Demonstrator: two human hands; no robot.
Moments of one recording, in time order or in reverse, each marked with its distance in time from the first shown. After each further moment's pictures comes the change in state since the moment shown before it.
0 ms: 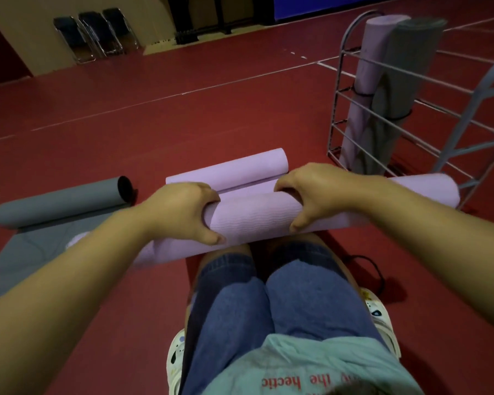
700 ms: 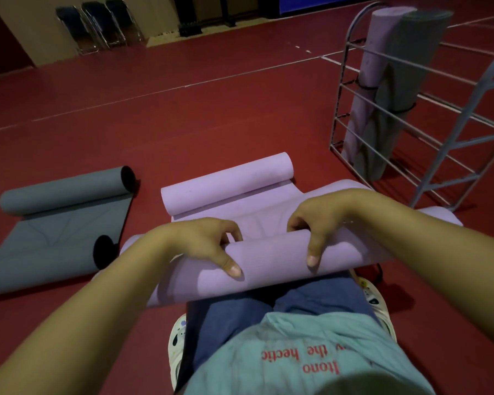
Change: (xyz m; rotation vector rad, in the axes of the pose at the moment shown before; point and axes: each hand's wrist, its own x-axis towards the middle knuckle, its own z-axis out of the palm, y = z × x) left_hand -0.018 0.030 0.048 -0.478 -0.552 -0.124; right_hand -0.008 -0.002 0.043 0.272 -0.591 0.025
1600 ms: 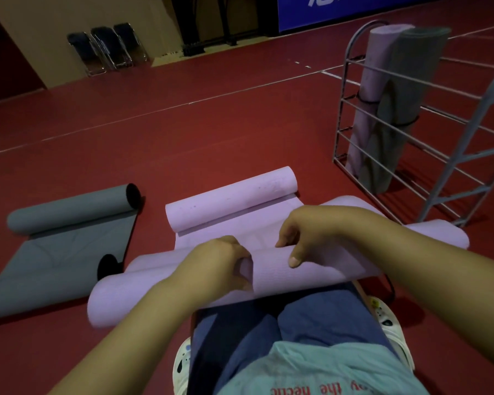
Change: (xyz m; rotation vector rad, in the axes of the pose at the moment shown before) left_hand -0.014 0.019 0.022 0.245 0.474 0.080; right_hand 0.014 -0.015 -0.005 0.143 0.260 0.032
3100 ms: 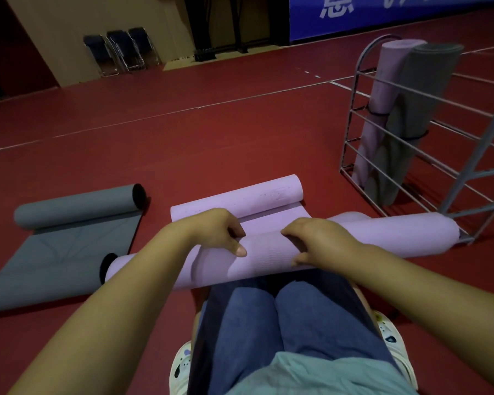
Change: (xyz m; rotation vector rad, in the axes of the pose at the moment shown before) left_hand 0.067 -0.051 -0.028 -0.174 -0.254 -0.155; right_hand 0.003 0.005 0.027 -0.268 0.349 -0.036
